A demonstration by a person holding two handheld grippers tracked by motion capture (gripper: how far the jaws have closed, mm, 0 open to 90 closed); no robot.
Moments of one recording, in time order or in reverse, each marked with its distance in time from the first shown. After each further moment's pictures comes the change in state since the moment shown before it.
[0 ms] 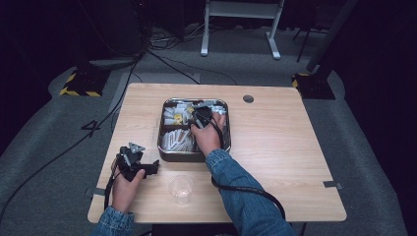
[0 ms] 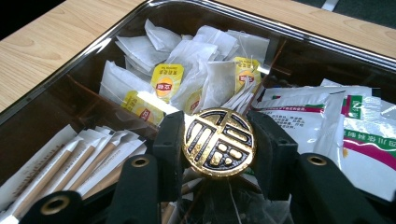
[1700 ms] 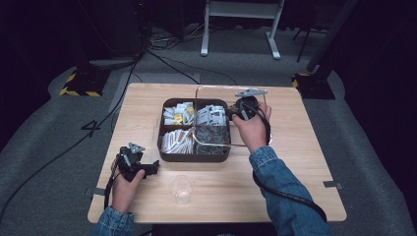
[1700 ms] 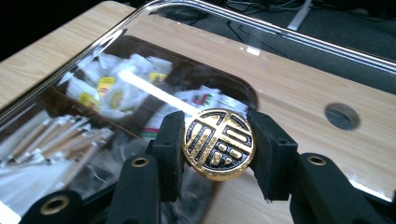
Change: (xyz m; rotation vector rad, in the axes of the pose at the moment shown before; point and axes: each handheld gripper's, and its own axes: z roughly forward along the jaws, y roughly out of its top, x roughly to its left) left arm 0.000 0.000 0.000 -0.001 0.002 0.001; right arm -0.091 0.000 -0.116 -0.069 -0.046 0.000
